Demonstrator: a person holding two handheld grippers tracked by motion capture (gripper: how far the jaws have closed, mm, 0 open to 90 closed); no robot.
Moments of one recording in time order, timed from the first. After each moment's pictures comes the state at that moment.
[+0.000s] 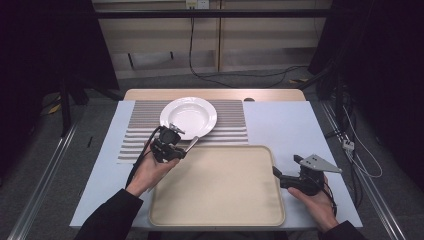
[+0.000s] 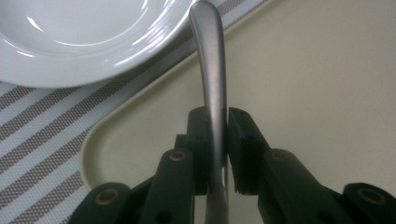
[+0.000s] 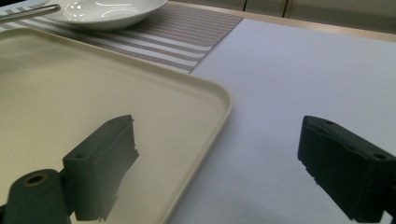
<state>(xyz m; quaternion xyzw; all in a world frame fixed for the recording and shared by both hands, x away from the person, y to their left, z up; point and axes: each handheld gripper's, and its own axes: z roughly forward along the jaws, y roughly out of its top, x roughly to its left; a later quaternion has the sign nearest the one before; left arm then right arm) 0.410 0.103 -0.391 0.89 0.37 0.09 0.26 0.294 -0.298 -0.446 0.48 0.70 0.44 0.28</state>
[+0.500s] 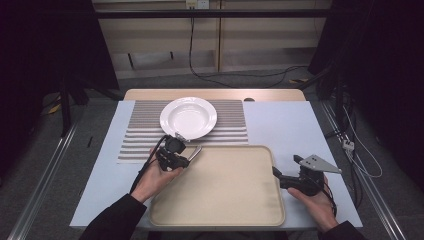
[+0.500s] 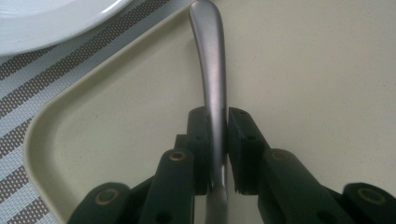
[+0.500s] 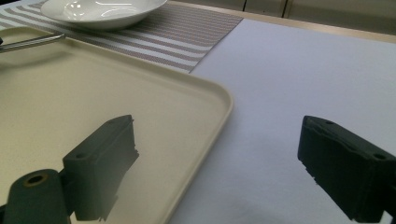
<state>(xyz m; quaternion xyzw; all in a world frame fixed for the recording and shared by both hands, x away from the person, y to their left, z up) 0.402 0.095 -0.414 0.89 0.37 0.07 0.25 0.293 -0.297 -0.445 0.48 0.70 0.44 0.29</state>
